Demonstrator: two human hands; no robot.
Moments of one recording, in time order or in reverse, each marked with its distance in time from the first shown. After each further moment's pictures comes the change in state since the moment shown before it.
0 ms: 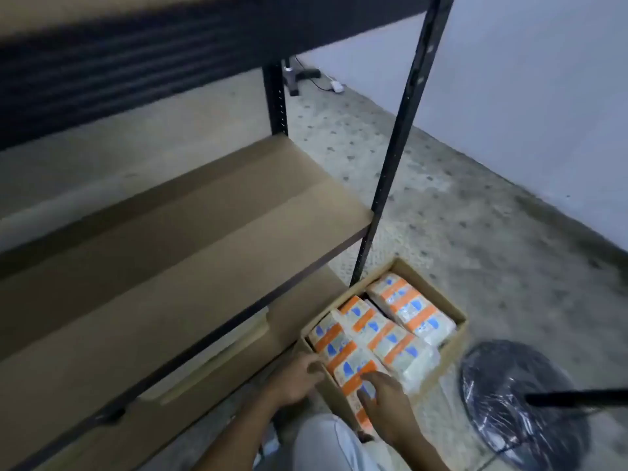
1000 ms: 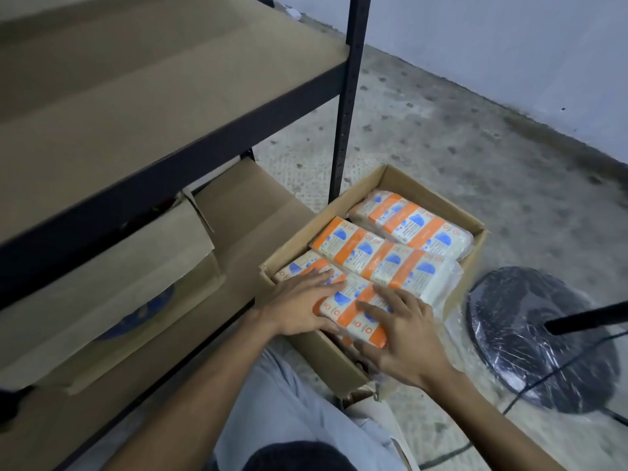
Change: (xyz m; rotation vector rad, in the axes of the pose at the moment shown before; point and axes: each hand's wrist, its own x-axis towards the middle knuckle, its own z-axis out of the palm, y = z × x) left_hand 0.182 -0.083 0.069 0.837 -0.013 0.463; right_hand 0.061 0.108 0.083 -0.323 0.235 -0.220
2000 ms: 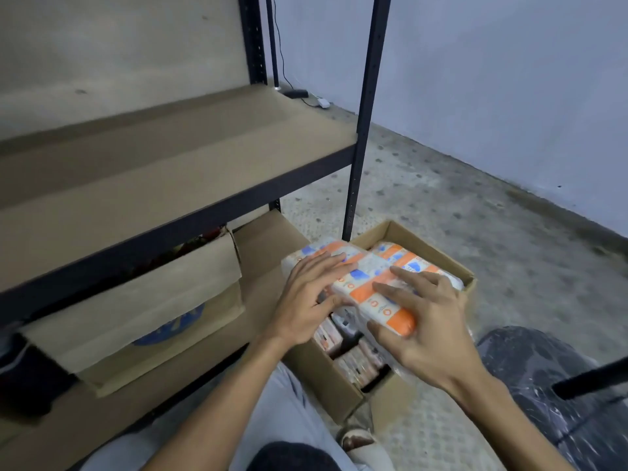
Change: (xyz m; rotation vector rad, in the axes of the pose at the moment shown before) left_hand -0.062 0.066 -0.055 -0.331 0.840 0.199; right_hand -0.038 -0.039 -0.125 0.184 0.394 -0.137
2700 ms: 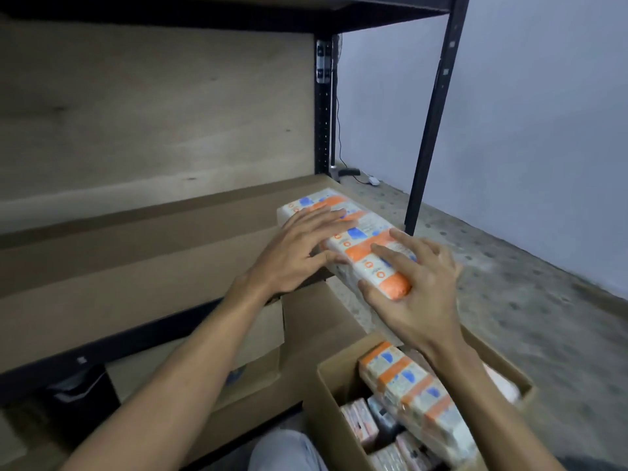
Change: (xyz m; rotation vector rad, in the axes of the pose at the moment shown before) left_hand 0.099 0.039 -0.188 0.445 0.104 0.216; right_hand 0.124 -0.085 -0.041 0.160 0.406 -0.280
